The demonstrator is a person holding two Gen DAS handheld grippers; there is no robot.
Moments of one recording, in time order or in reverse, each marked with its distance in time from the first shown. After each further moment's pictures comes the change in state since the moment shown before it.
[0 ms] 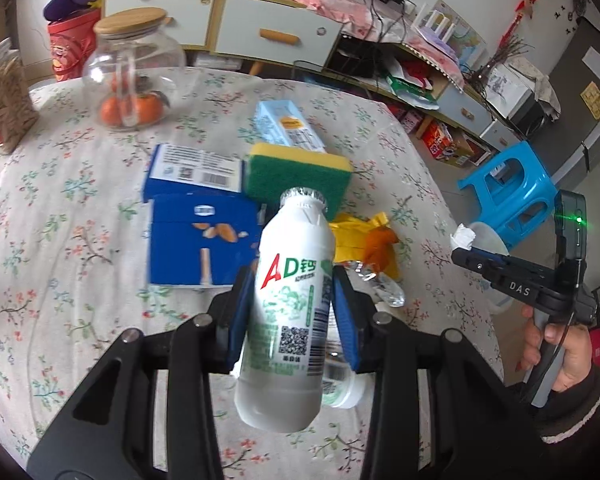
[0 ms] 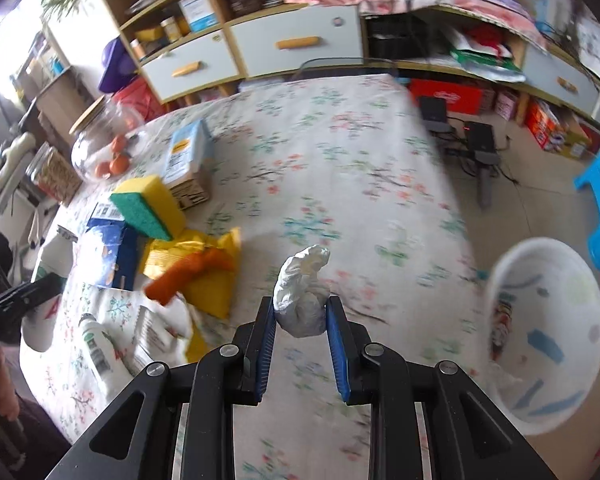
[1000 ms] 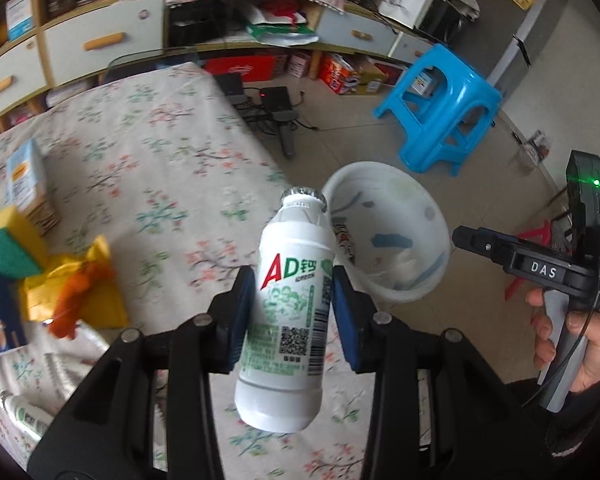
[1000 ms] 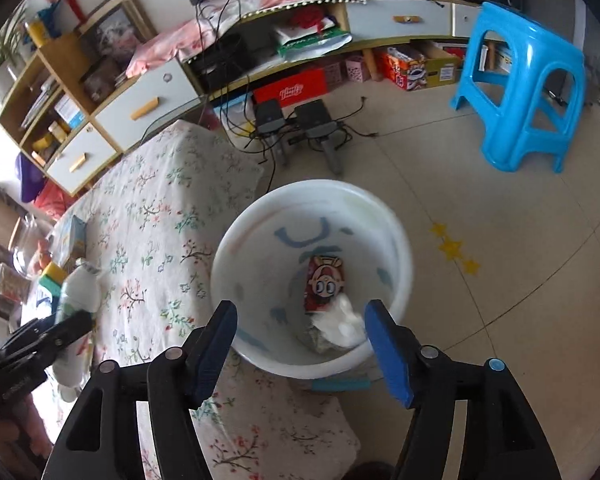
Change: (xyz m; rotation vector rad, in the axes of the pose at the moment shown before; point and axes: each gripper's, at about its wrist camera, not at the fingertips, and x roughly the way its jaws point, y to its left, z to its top) left arm 0.086 -0.219 -0.003 0.328 0.119 -0.148; right arm -0.100 -0.200 -0.068 0.381 -0.072 -0.147
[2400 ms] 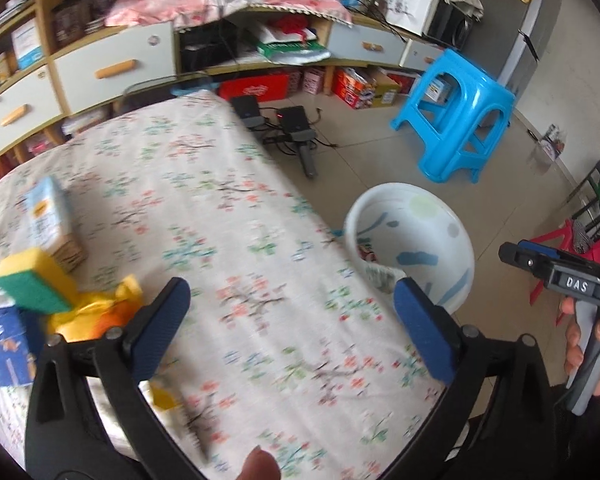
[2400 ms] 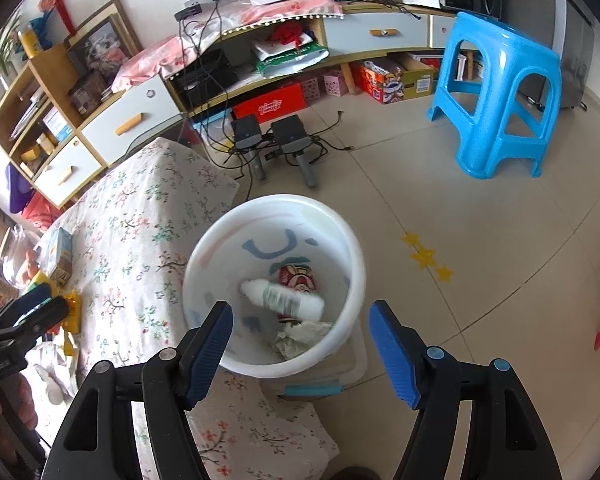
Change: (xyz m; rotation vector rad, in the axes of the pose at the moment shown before) left arm -0.017 0.008 0.009 0.028 -0.067 0.112; right arm -0.012 -0.002 -0.001 -0.006 -0.045 -0.050
